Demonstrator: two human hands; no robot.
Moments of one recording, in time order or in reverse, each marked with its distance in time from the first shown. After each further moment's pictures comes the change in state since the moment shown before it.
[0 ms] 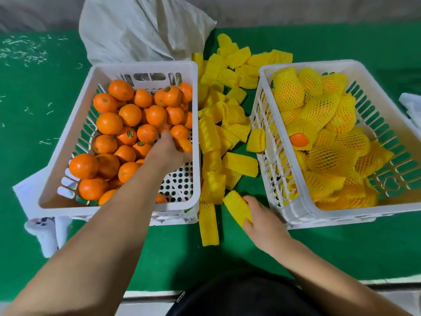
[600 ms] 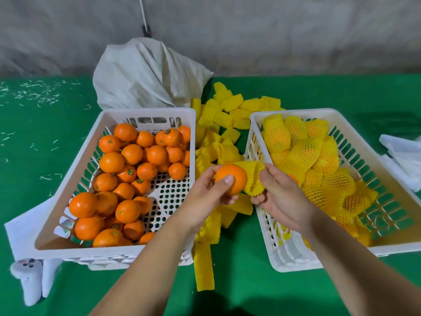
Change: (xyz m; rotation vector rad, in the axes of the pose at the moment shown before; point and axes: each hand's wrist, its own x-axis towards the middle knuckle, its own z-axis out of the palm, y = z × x) left_hand -0.064 0.053 0.046 -0.922 -0.348 0.363; right_hand 0.048 -0.032 -0.159 1.583 -0.055 -0.185
